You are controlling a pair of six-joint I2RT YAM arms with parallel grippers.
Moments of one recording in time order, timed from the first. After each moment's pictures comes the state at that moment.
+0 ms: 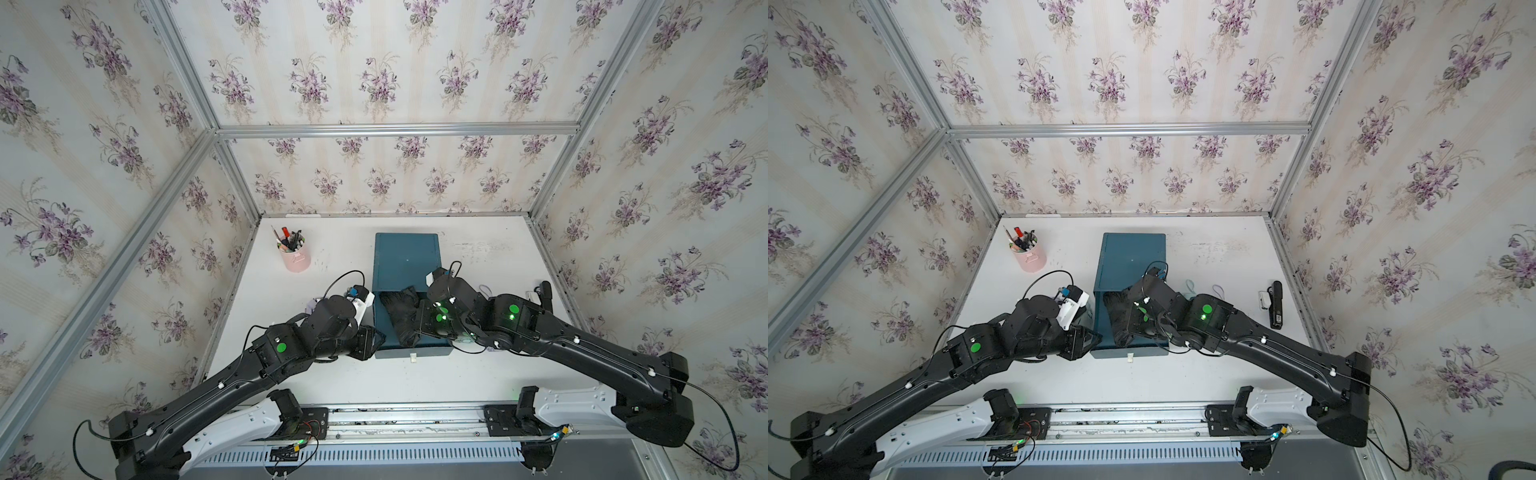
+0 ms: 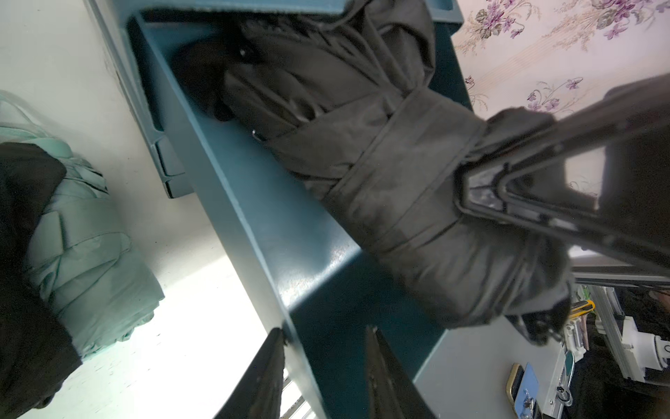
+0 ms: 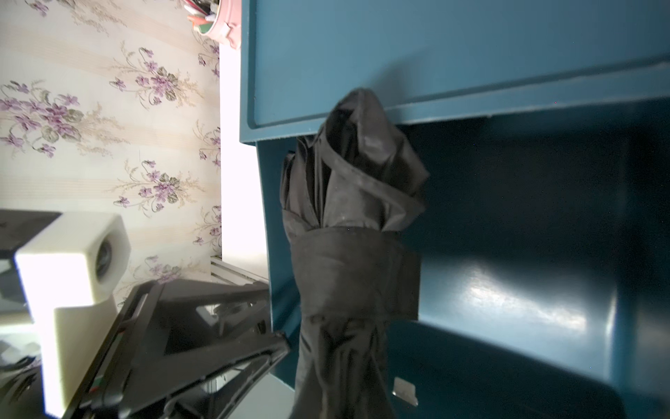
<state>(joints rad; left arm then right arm) -0.90 0.87 0.88 -0.73 0.14 -0.66 1.10 1.23 1.23 -0.81 0.06 1.16</state>
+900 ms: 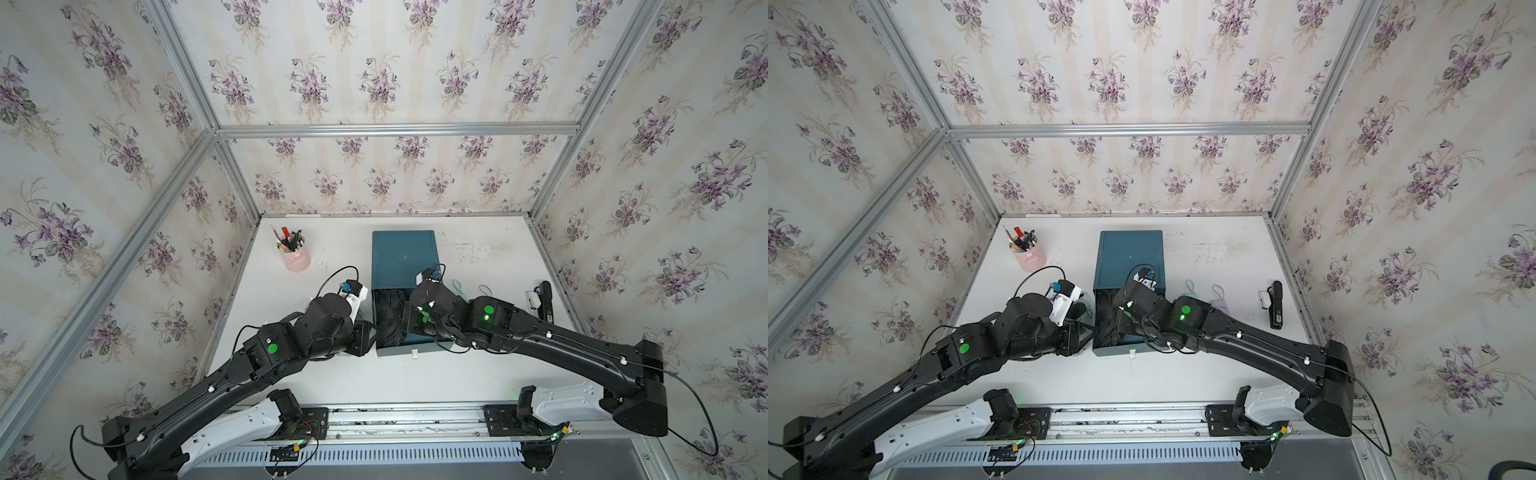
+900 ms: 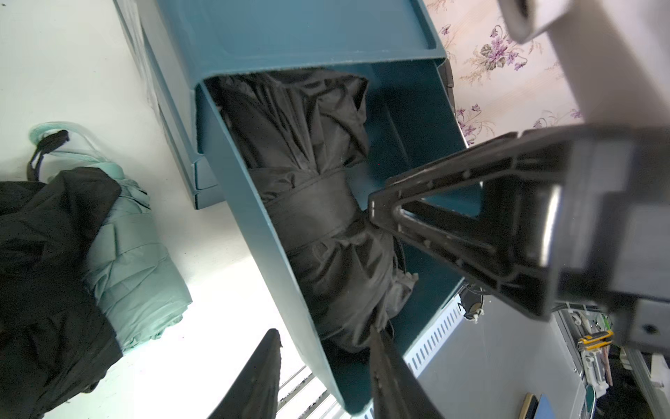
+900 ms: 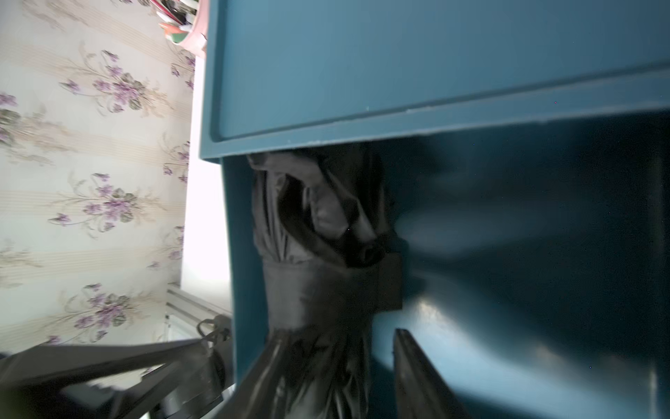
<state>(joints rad) -0.91 0.85 0.94 -0.79 0.03 -0.67 1.13 1.34 1.21 -0.74 0.17 1.08</state>
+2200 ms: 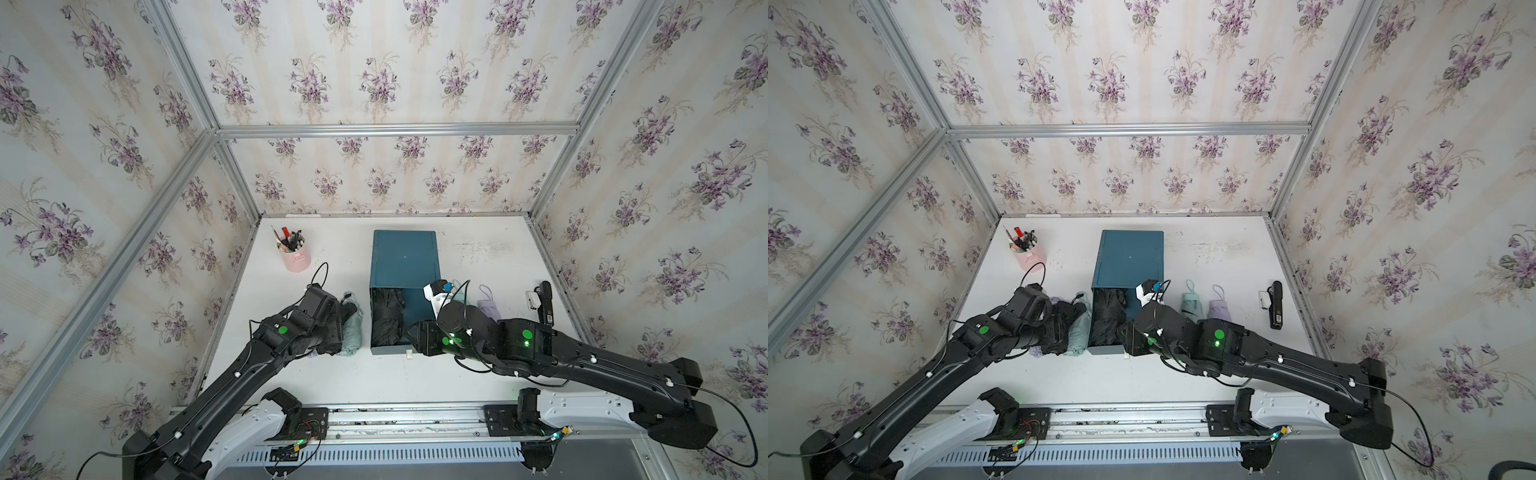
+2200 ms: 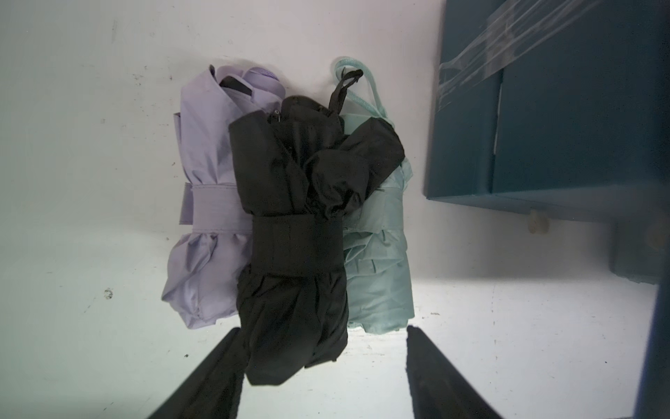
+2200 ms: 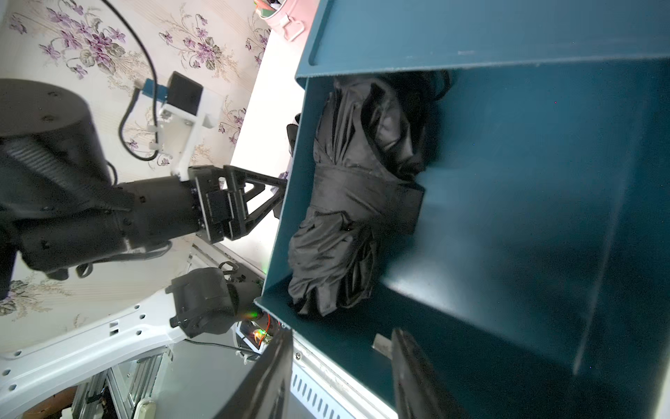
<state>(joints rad) -0.50 0.95 0.78 -0.92 -0.11 -0.63 1.25 1.08 1.07 -0.69 0.19 0.97</state>
